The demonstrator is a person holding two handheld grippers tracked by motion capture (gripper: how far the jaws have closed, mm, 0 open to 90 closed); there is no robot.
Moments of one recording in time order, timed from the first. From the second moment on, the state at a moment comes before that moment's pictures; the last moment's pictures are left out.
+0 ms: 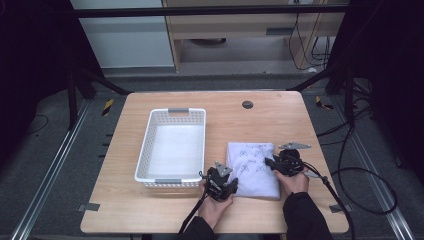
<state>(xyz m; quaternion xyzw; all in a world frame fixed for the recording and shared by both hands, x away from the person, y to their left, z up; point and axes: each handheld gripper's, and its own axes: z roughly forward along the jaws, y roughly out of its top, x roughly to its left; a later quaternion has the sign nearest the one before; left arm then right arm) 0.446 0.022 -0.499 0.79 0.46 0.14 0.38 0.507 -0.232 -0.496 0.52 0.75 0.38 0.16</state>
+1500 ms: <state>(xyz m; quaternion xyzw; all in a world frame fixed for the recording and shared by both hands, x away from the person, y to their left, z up) 0.430 0.037 -0.413 0.79 0.38 0.21 0.44 0.489 -0.227 -0.419 0.48 0.72 0.46 0.22</state>
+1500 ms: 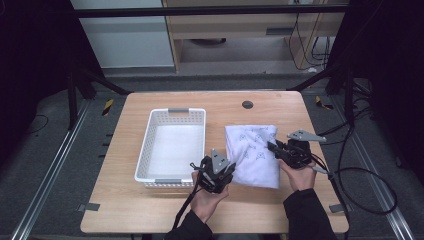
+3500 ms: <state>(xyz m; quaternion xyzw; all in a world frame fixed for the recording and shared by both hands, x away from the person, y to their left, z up) 0.431 0.146 -0.347 0.74 0.41 0.27 0.46 0.507 -0.120 -0.337 0.42 0.72 0.50 0.24</state>
